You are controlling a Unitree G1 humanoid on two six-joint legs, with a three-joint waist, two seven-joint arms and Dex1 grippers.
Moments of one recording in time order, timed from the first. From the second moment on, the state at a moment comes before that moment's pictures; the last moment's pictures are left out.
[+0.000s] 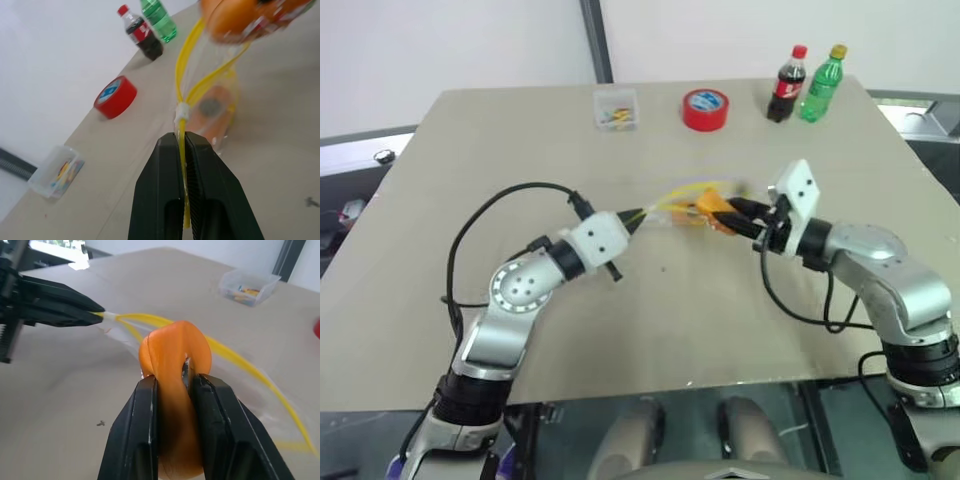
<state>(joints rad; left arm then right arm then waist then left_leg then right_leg) -0.26 0.58 -0.09 -0.30 0.07 0.01 -0.64 -0.50 -0.51 0.11 -0.33 0.40 0.70 0.65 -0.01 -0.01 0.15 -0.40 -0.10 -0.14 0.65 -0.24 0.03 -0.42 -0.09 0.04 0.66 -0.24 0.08</state>
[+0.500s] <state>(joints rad) -0.12 0.69 -0.13 -0.35 0.05 -0.13 -0.79 -0.59 -0.17 0.00 -0.07 0.47 0.92 0.47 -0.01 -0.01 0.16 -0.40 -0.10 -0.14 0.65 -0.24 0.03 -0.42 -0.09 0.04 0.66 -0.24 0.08</state>
